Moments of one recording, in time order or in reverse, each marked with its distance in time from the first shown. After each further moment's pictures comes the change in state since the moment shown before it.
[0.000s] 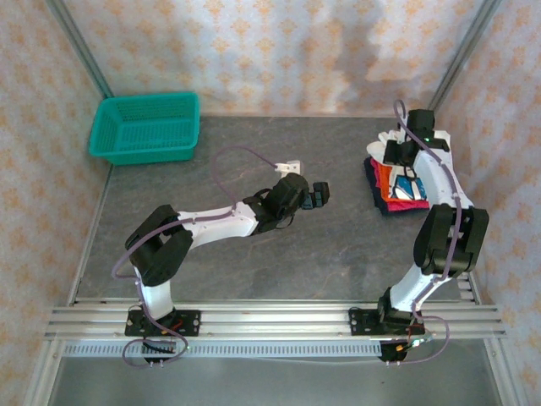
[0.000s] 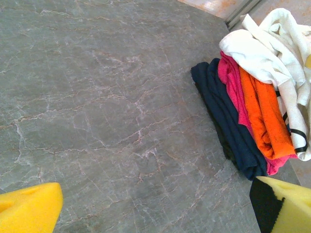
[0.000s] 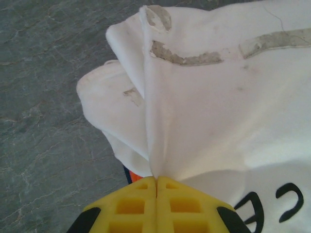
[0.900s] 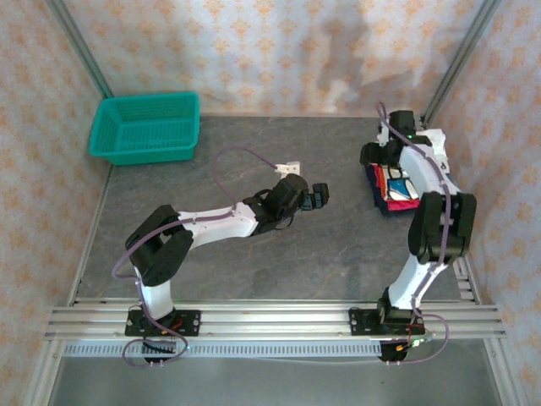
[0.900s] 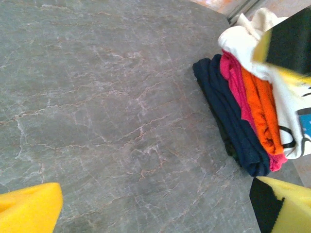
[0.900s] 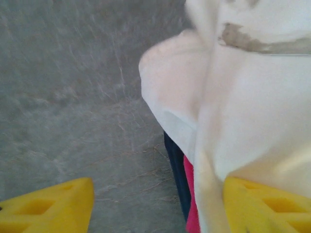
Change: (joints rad) left arm 0.000 0.000 -0.014 0.001 0.006 0.001; right arm 0.068 0.065 0.021 -0.002 -0.060 0.045
